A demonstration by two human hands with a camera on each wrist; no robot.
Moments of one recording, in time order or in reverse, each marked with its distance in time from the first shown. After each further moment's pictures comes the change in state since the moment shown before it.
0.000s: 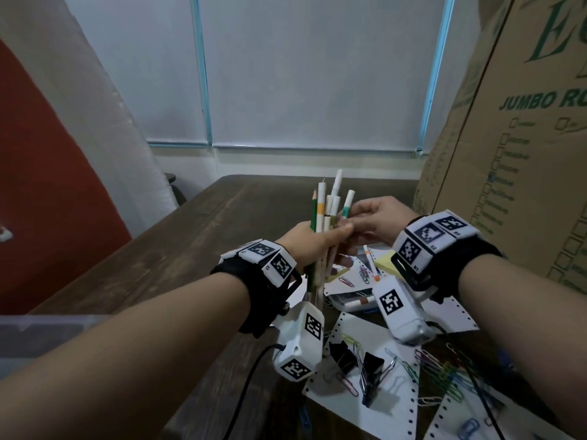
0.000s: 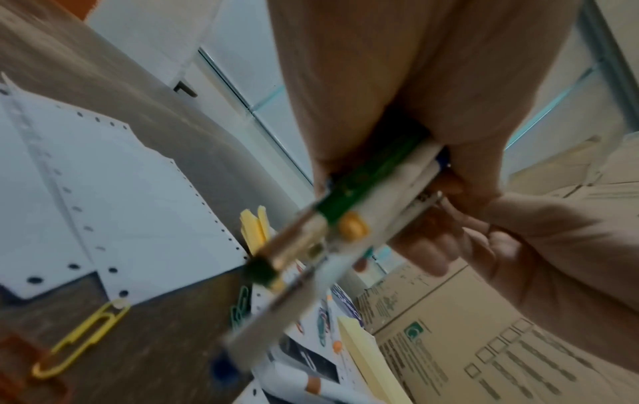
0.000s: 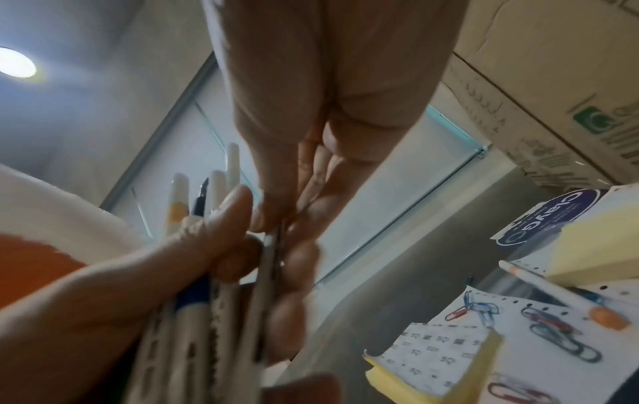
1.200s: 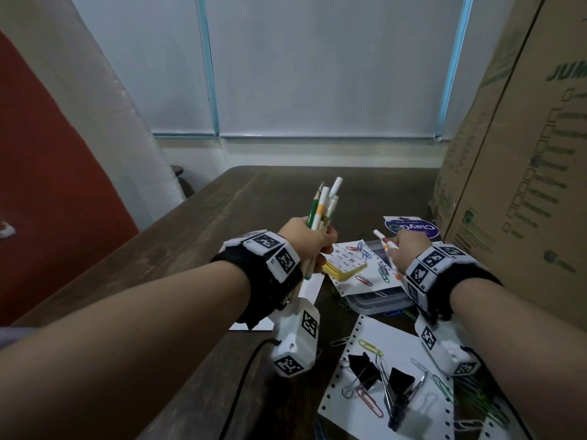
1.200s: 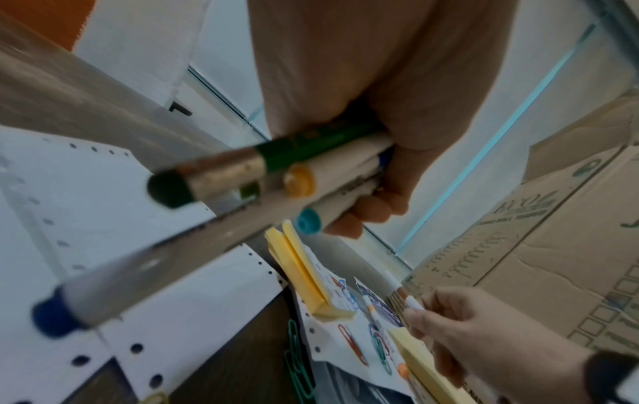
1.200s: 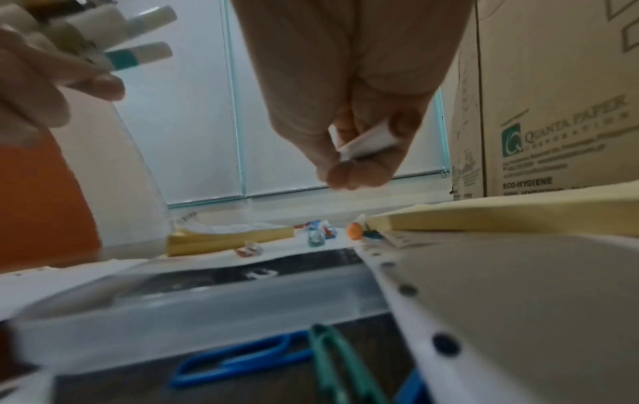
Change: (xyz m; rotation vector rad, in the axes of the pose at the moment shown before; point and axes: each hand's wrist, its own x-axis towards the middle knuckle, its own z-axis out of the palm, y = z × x) left_hand 0.022 -0.011 -0.020 0.153 0.213 -0.173; right_hand 0.058 0.091 -0.016 -1.158 0.241 0.338
